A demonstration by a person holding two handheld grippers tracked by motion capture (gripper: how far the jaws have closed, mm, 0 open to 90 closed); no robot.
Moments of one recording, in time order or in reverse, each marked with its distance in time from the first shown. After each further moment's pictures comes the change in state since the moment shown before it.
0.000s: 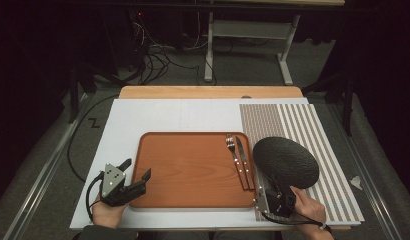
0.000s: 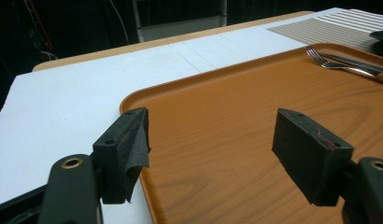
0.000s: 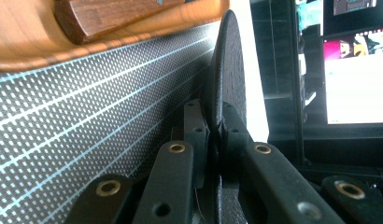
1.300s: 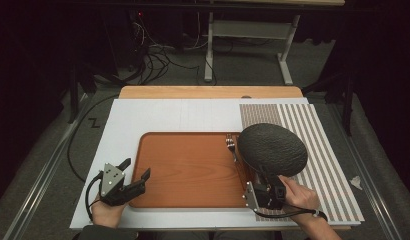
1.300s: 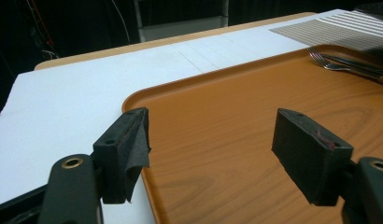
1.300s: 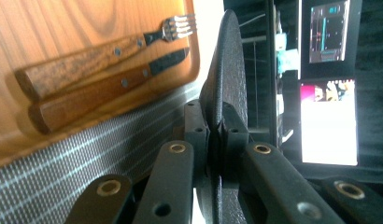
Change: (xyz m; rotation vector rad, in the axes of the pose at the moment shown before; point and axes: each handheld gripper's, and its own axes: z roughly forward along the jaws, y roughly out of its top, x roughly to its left) left arm 0.002 0.000 0.001 -0.001 0.004 -0.009; right arm -0.024 0.037 -0.011 -0.126 -0.040 -0.105
